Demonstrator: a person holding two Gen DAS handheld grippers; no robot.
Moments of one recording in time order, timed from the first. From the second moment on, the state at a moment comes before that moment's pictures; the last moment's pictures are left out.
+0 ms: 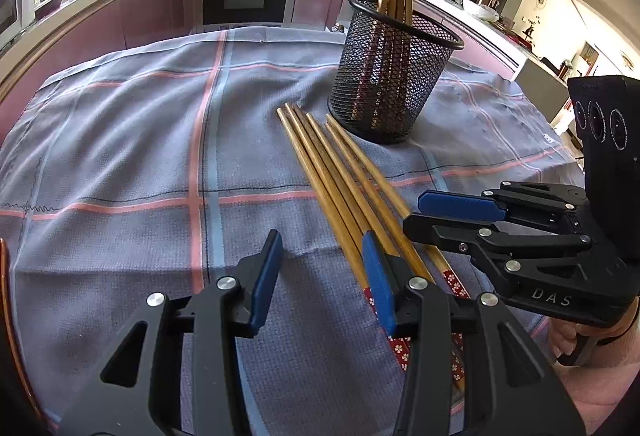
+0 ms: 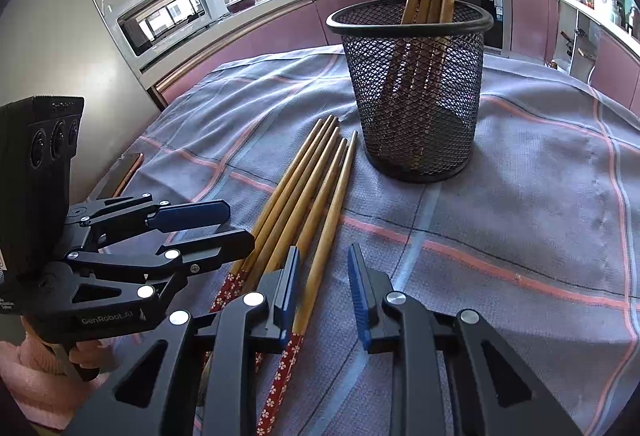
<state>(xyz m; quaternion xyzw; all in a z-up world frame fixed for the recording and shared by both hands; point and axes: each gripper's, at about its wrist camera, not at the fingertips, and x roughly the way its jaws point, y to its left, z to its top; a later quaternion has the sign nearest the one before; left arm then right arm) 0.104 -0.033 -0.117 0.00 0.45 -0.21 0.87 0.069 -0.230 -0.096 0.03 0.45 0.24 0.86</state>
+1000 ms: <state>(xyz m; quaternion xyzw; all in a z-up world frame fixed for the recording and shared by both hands) 0.128 -0.043 -0.116 0.05 0.45 -0.19 0.87 0.079 -0.215 -0.098 -0.02 0.44 0.21 0.87</state>
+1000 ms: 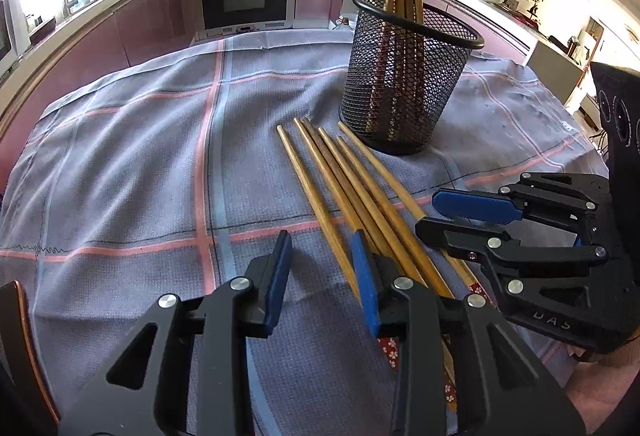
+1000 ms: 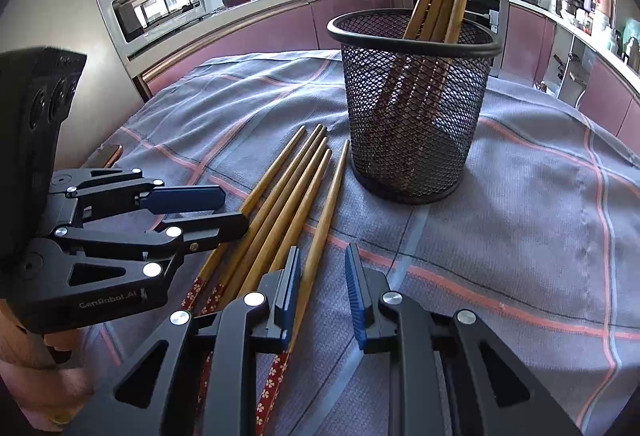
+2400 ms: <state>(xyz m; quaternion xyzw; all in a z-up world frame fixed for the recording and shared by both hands) 0.135 -0.032 -0.107 0.00 0.44 -0.16 0.88 0.085 -0.228 -0.081 0.01 0.42 0.22 0.88</state>
